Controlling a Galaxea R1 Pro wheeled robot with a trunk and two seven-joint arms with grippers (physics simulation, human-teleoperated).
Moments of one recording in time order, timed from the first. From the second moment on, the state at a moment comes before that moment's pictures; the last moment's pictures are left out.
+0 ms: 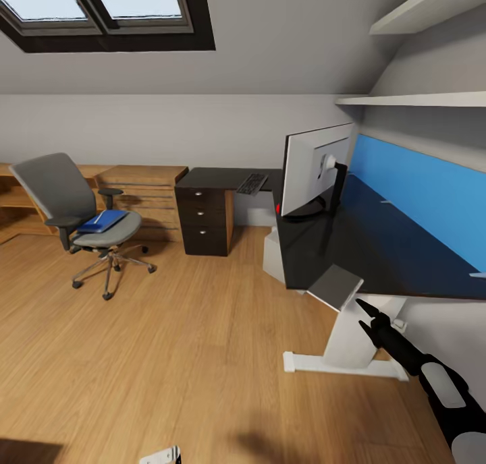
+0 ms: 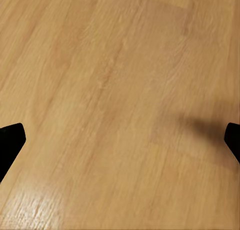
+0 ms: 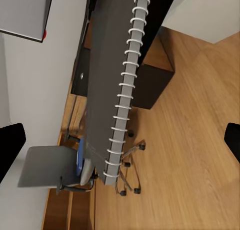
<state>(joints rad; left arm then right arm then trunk) -0.04 -0.11 -0.03 -0.75 0.15 -0.13 0.22 -0.53 -0.26 -0.34 -0.72 -1.01 0.53 0.55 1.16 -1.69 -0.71</state>
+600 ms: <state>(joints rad) -0.04 -0.11 -0.03 -0.75 0.15 -0.13 0.22 -0.53 -0.26 -0.34 -0.72 -1.01 0.53 0.55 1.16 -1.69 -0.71</state>
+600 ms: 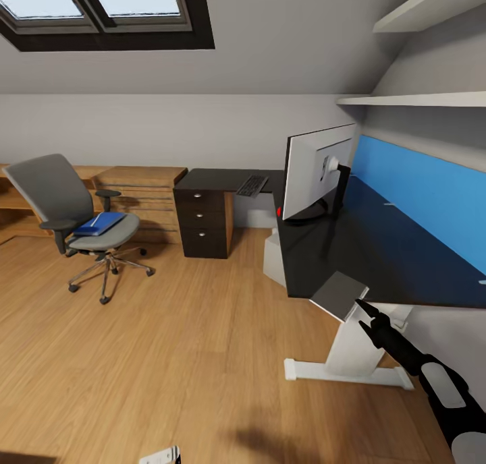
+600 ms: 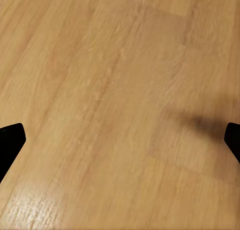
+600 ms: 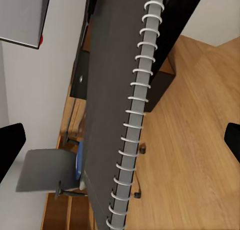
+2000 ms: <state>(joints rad) -0.04 -0.11 -0.03 -0.75 0.15 -0.13 0.22 -0.53 -0.26 -0.34 -0.71 -1.01 0.53 0.50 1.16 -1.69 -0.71</state>
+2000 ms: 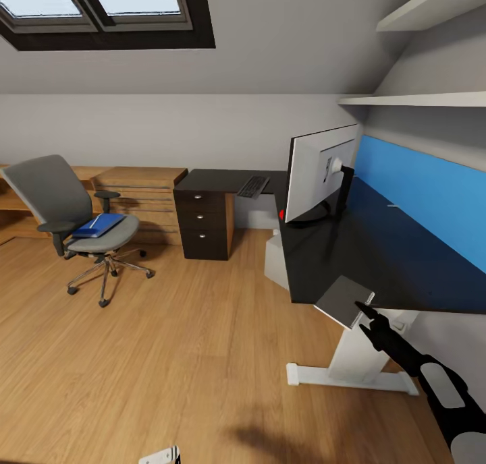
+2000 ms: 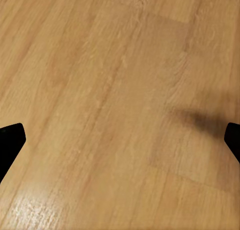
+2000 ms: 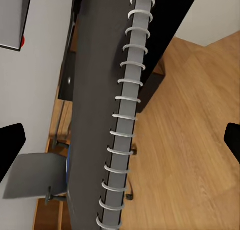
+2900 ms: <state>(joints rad) -0.04 -0.11 -0.03 -0.75 0.15 -0.13 0.22 -0.53 -0.23 -0.34 -0.72 -1.01 0.54 0.50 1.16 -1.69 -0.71</state>
